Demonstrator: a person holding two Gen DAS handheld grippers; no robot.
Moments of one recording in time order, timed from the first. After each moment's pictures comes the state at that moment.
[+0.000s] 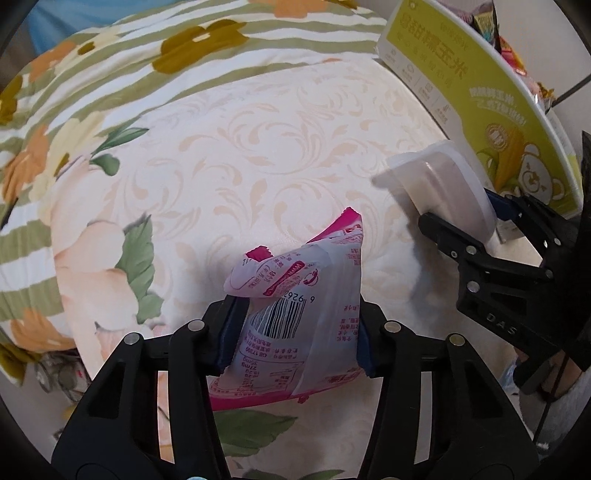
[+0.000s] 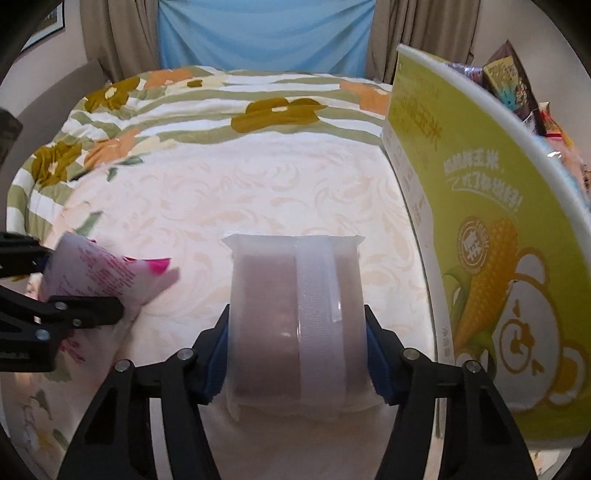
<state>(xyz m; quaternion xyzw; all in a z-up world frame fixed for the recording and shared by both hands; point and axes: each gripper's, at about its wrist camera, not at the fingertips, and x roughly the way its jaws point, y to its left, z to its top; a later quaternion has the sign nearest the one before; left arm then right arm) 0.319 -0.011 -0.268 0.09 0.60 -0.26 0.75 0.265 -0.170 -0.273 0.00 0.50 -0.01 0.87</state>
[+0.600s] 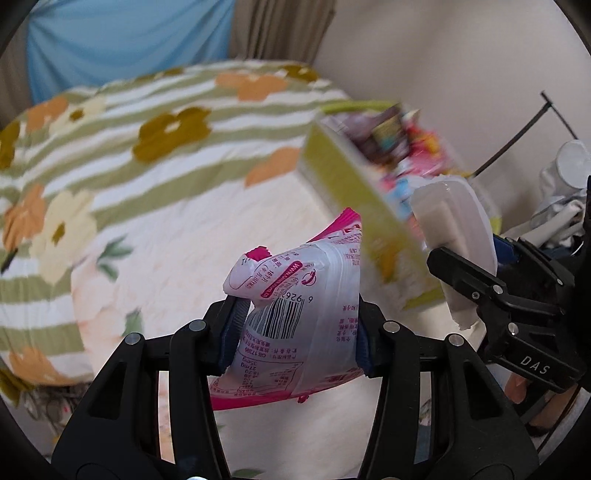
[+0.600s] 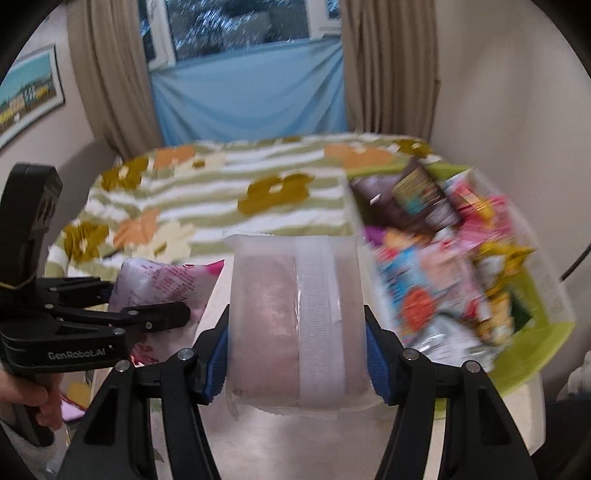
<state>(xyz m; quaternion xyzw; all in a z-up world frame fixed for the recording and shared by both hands) 0.306 -0.070 -0.122 0.04 0.50 -0.32 0.81 0.223 -0.215 -0.126 0.07 0.41 -0.02 0.91</state>
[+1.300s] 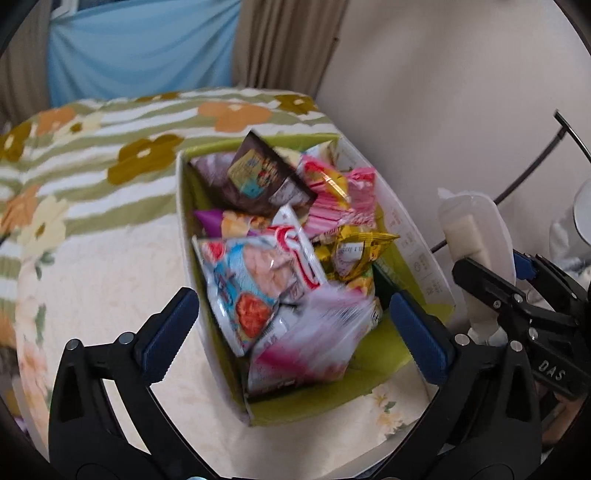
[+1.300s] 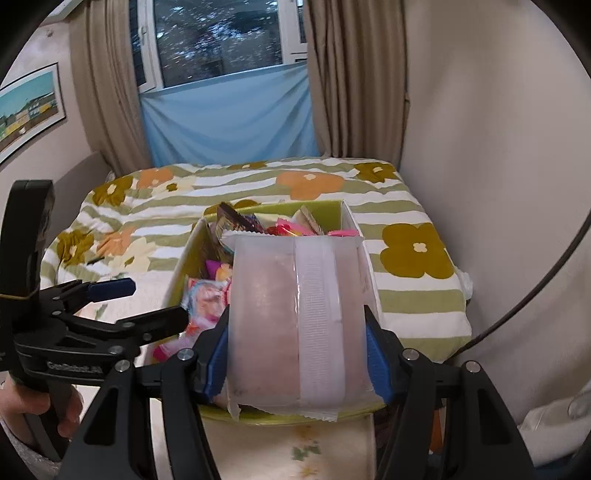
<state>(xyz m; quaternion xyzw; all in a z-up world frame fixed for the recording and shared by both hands) 0.256 -0.280 -0.110 -0.01 0.47 -0.24 0.85 0.178 -0.430 -0.090 0.04 0.38 0.00 0.92</state>
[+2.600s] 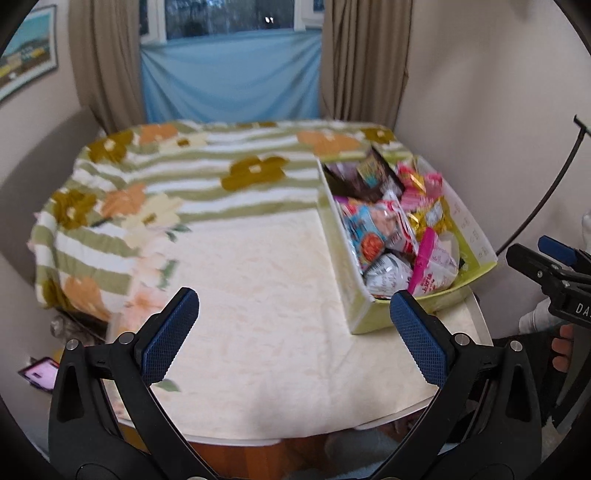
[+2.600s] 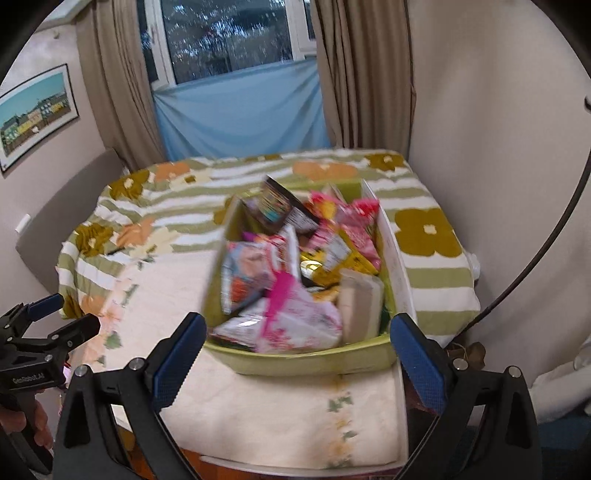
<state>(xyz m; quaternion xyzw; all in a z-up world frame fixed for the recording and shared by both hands) 0.119 -0.149 -0.048 0.03 0.39 -0.08 0.92 0.104 -0.388 -0.065 0.06 0.39 0.01 0.92</state>
